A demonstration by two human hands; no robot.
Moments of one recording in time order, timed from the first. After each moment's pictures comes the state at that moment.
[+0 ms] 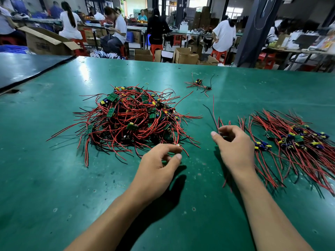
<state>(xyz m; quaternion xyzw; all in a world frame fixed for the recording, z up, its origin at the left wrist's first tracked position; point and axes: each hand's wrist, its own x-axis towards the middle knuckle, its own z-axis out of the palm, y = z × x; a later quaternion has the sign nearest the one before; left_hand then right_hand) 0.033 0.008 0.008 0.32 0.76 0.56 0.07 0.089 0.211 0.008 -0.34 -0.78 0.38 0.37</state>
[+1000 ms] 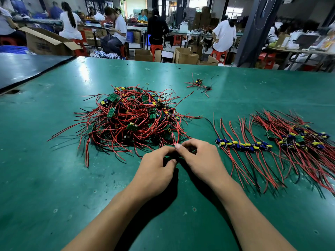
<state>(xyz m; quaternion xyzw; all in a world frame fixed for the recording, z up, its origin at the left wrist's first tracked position) 0.019 0.011 -0.001 0.35 0.82 0.45 0.05 0.073 0.158 -0.006 -0.24 -0.88 0.37 0.18</state>
